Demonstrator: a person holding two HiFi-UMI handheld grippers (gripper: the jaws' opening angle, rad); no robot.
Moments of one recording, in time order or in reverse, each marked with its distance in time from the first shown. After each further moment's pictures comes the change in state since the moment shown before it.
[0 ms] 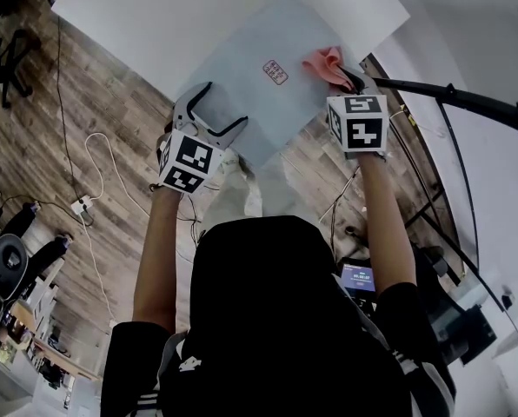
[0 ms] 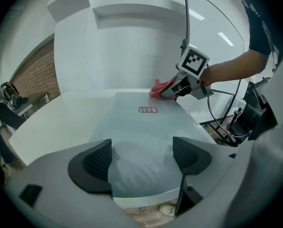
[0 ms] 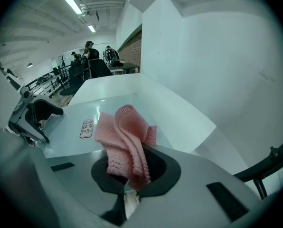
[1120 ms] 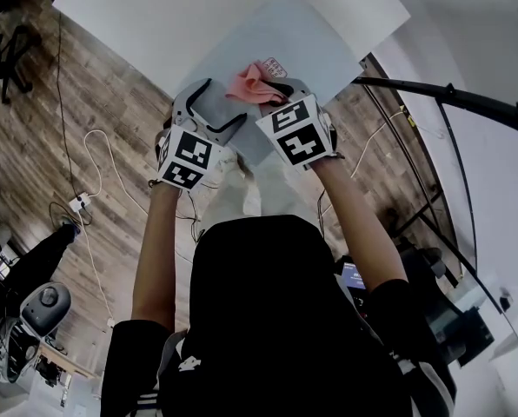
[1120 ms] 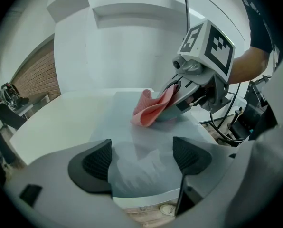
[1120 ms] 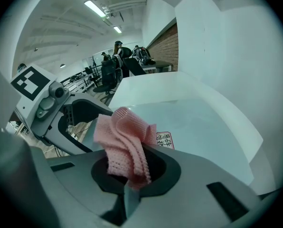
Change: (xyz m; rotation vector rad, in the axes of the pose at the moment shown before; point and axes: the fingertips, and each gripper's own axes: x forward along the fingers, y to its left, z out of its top) left arm -0.001 0.000 -0.003 0.003 0.002 0.010; right arm 0.006 0.162 0.022 -0.153 0.013 0.350
